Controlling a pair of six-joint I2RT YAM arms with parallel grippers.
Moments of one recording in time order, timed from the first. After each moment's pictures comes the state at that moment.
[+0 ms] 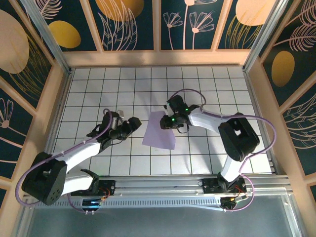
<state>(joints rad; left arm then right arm) -0.44 1.21 0.47 0.07 0.32 -1.07 0.64 1.72 1.05 -0.38 -0.29 0.43</state>
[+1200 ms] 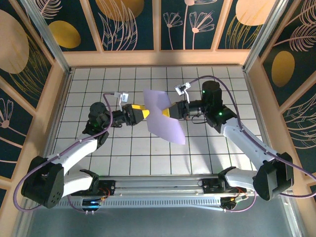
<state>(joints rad) -0.42 1.20 0.58 0.67 0.89 -0.85 0.49 1.22 0.97 0.02 -1.17 0.62</state>
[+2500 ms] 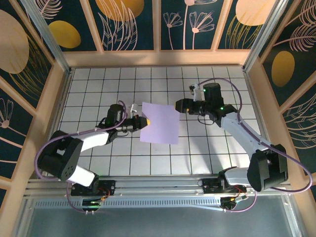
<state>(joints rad) -0.45 1.52 0.57 0.39 0.68 -0.82 0.36 1.32 0.94 -0.31 -0.57 0.43</state>
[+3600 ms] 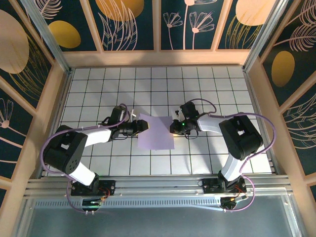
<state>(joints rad) -0.45 1.57 0.62 0.17 0.59 -0.80 0.53 1.73 0.82 -0.17 -0.44 0.57</state>
